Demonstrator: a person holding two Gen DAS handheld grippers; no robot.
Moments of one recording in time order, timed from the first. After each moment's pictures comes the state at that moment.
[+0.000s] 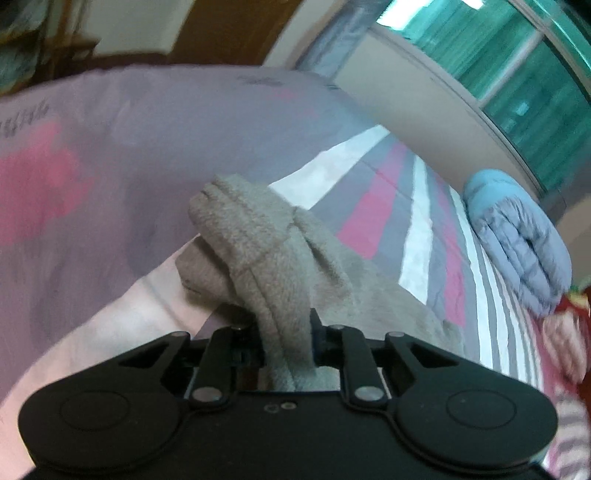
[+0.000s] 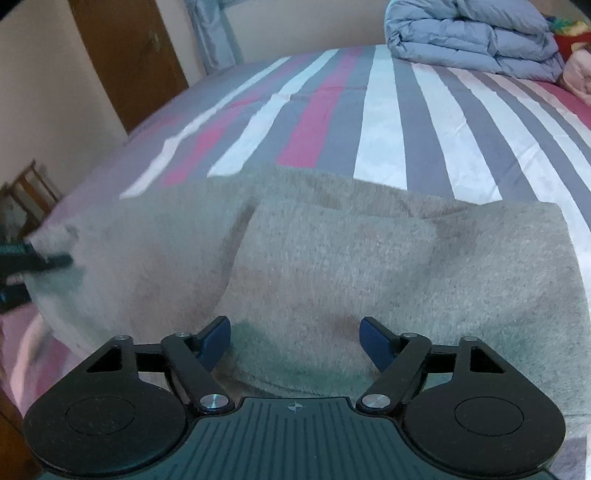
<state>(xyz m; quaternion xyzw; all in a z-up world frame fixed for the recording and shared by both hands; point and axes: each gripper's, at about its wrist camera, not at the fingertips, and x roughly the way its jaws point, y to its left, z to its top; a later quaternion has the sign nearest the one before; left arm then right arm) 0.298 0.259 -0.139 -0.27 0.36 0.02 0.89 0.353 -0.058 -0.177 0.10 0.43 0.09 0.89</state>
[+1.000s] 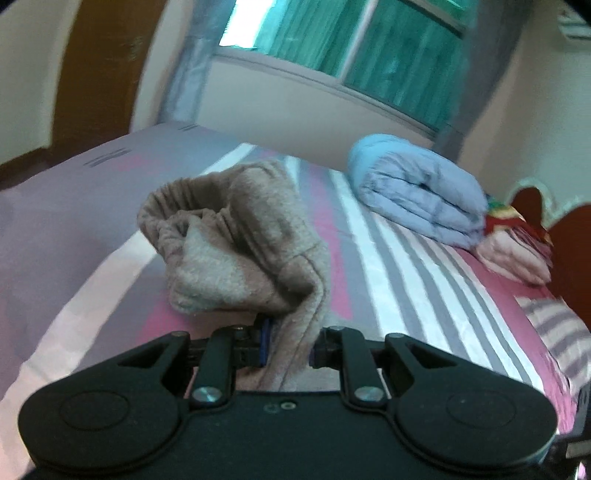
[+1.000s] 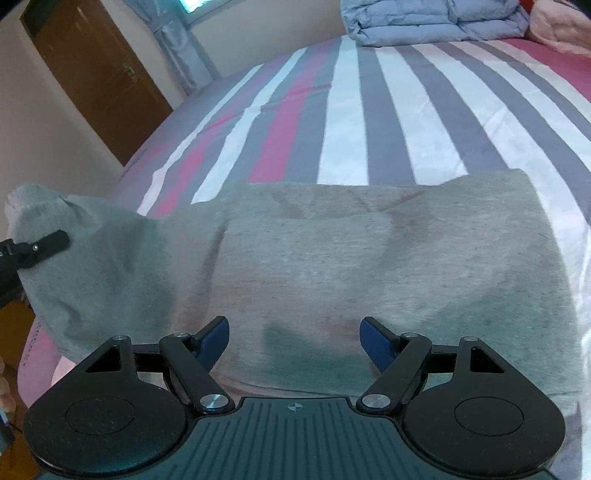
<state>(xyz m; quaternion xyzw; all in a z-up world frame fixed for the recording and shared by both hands) 0.281 0.129 -0.071 -0.13 0.28 -0.13 0.94 0.345 -0.107 -0.164 0.20 0.43 0.08 0.88</state>
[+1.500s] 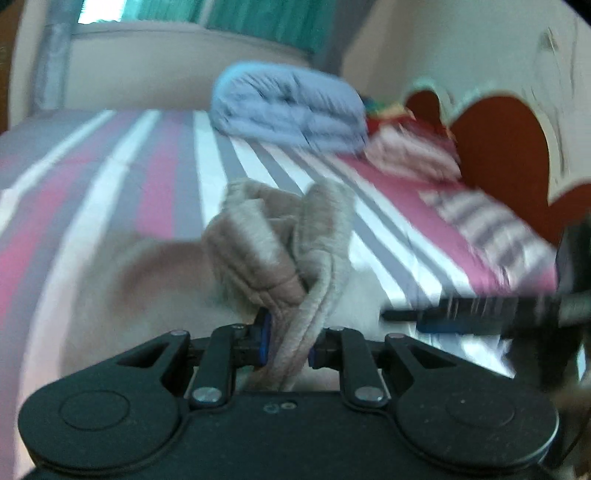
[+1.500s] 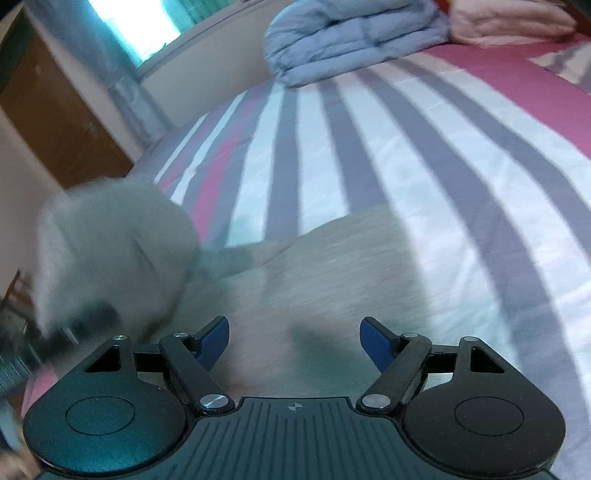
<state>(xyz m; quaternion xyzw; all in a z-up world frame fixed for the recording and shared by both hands) 0.239 -0.036 -0.107 -0.02 0.33 -0.29 0.90 0.306 -0.210 -0.136 0.26 0.38 0.01 0.89</state>
